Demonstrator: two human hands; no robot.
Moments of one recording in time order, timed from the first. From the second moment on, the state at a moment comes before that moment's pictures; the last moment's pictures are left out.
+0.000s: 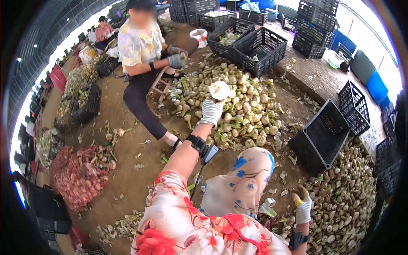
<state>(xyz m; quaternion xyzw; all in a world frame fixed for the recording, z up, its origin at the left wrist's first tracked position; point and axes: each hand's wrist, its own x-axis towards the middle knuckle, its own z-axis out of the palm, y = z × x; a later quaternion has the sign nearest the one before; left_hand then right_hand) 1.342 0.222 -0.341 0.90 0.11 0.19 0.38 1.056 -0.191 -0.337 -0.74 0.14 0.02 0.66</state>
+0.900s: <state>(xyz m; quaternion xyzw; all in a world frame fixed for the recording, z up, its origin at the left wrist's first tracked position) 1.315 0.293 -0.419 0.71 0.29 0.07 0.63 1.030 -0.199 -0.377 -0.70 0.25 0.08 0.67</state>
